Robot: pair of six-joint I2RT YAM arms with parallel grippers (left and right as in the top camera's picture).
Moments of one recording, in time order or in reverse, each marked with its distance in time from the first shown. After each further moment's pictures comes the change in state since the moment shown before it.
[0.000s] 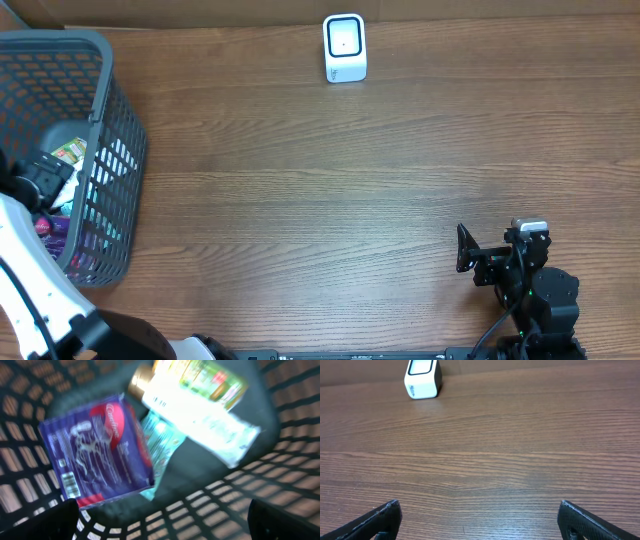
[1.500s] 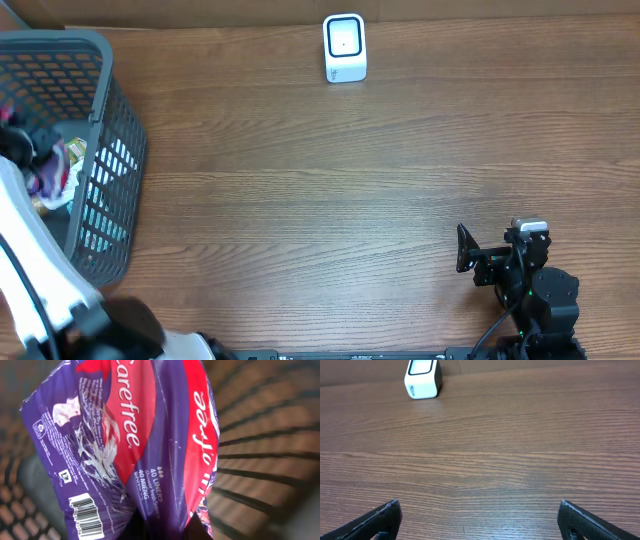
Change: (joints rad) left arm -0.142 0.083 0.343 -0.084 0.047 0.101; right arm 0.000 0.000 0.000 0.000 0.000 0.000
